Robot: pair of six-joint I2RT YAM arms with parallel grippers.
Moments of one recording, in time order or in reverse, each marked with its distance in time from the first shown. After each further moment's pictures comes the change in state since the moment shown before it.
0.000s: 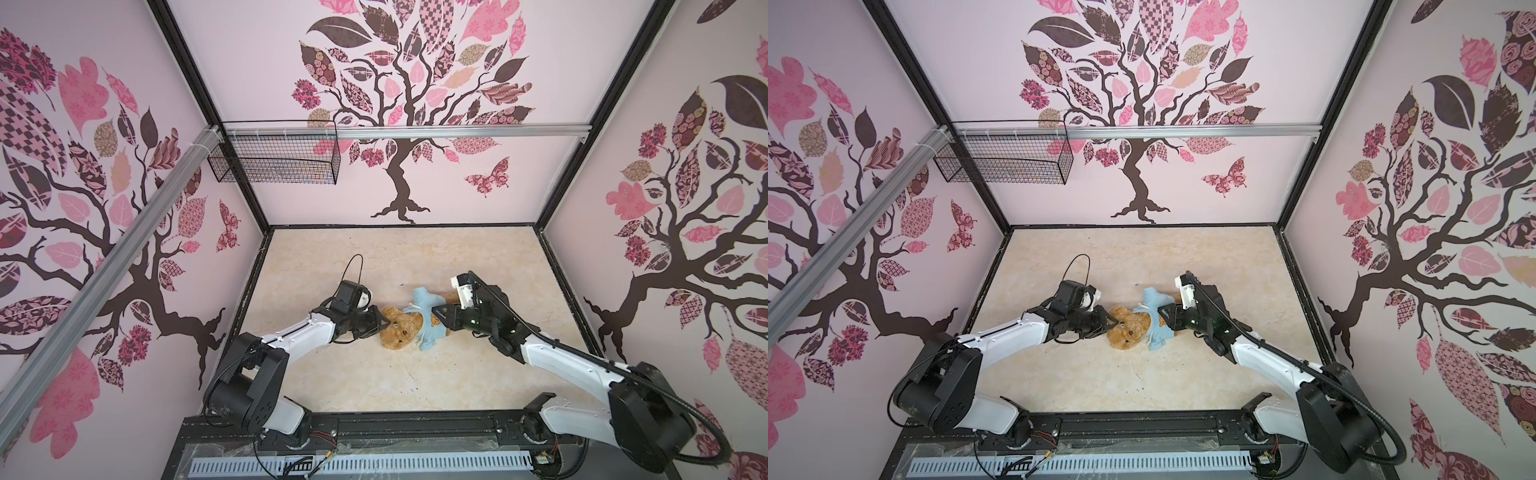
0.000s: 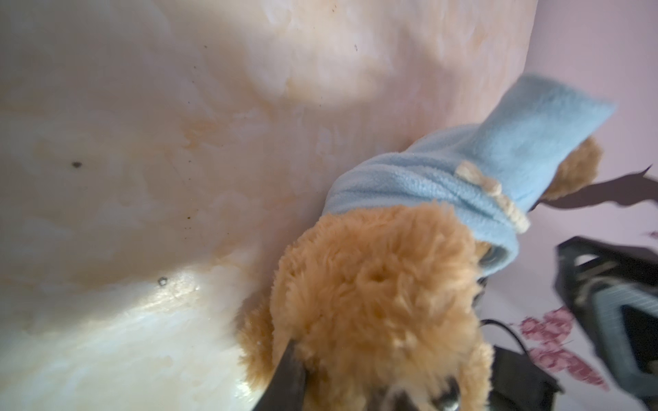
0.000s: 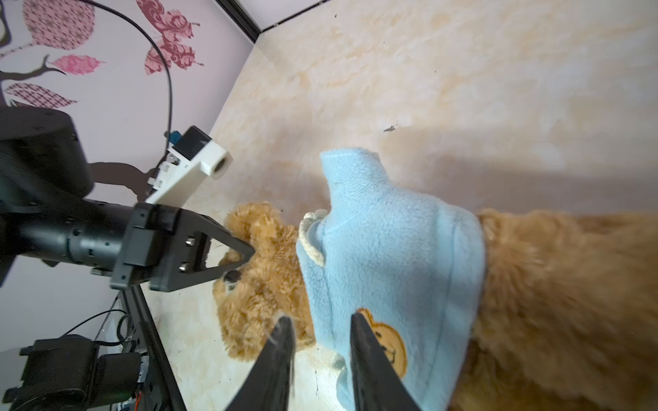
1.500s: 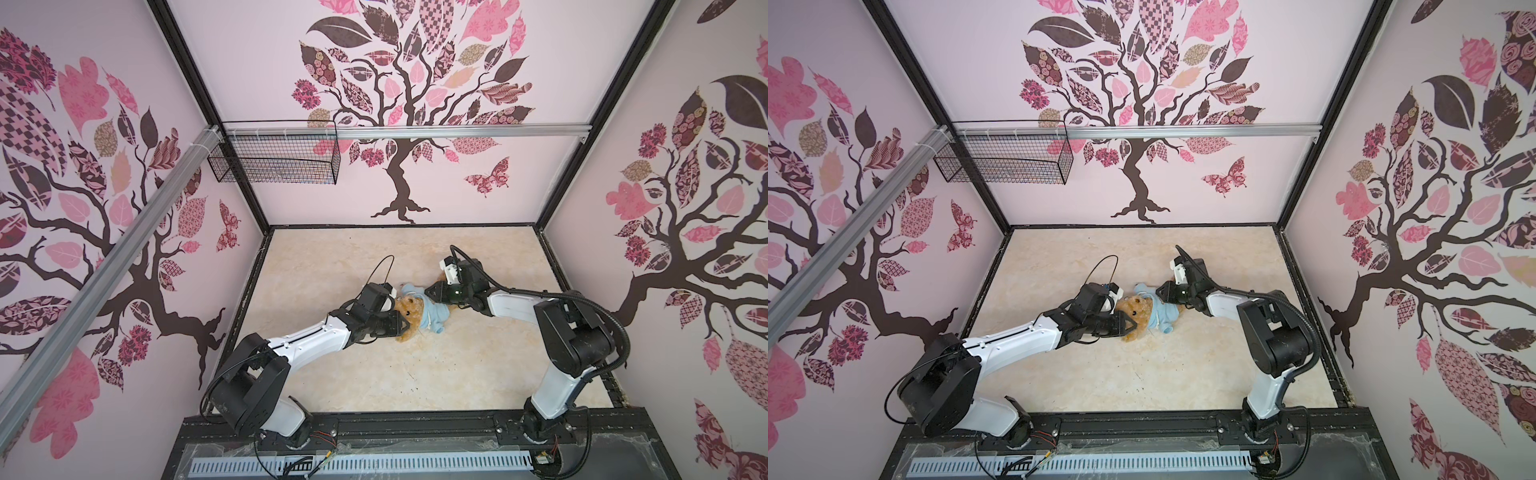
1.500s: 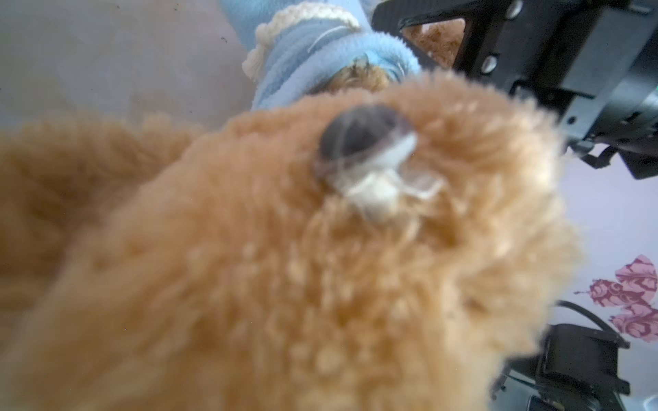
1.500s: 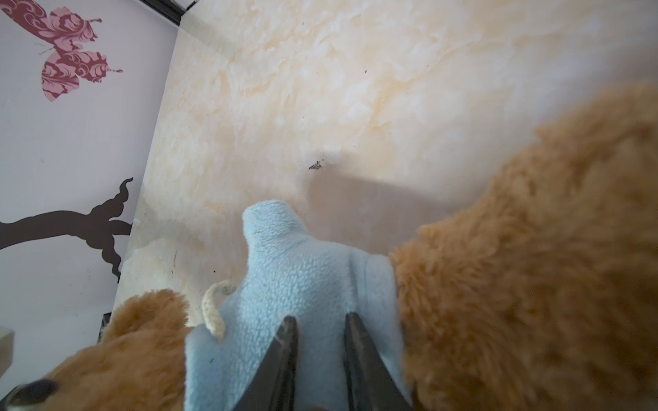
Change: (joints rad) left arm -0.188 0.009 0.068 0.048 -0.134 0.073; right arm -0.137 0.422 0.302 -0.033 -0.118 -0.011
